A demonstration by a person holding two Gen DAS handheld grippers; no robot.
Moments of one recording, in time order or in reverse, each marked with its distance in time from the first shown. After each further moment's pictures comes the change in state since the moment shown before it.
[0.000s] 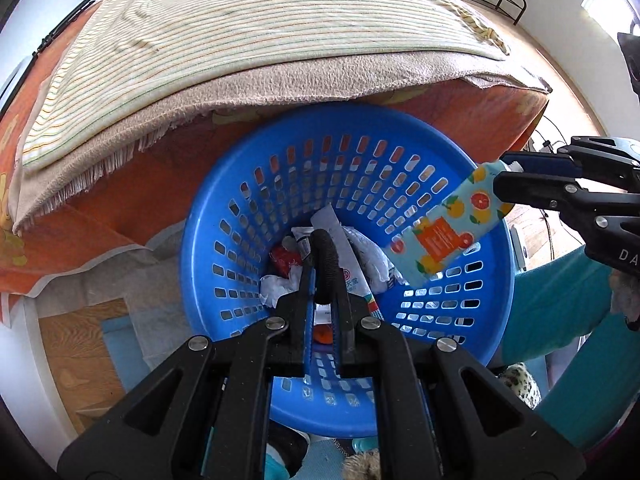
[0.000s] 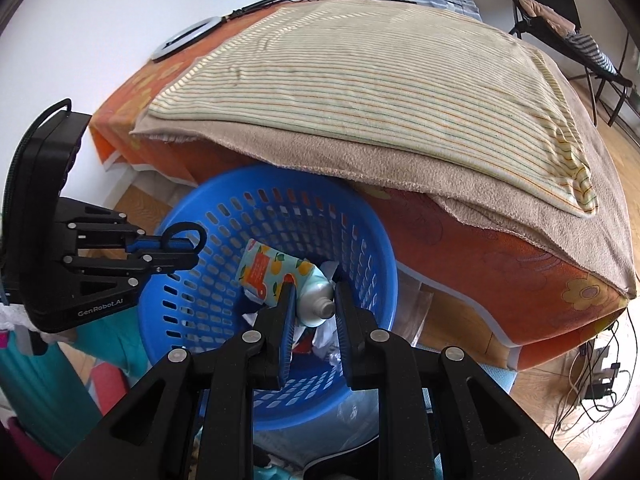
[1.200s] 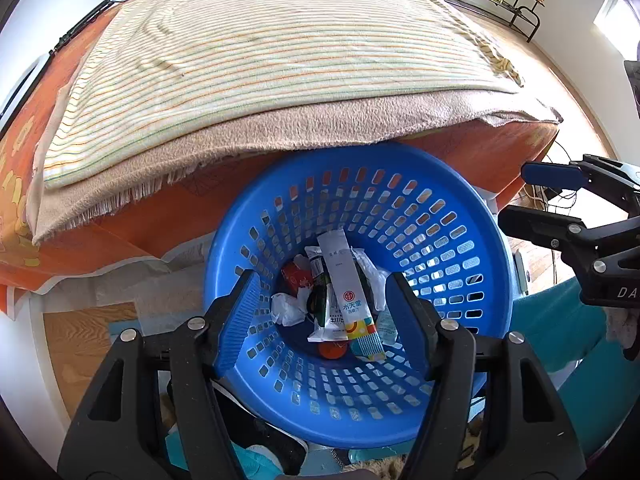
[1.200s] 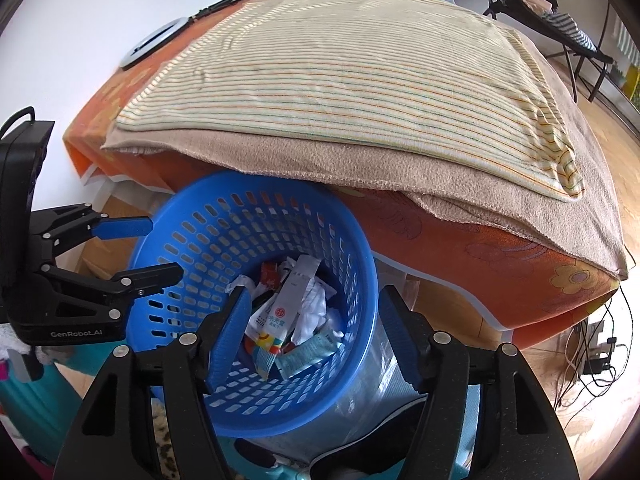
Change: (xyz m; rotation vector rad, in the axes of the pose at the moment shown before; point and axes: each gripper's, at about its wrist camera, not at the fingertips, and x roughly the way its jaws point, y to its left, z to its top) left arm -0.017 0.007 0.019 -0.054 -0.051 0.032; right arm 0.000 -0.008 0.011 0.084 0.025 -0.075
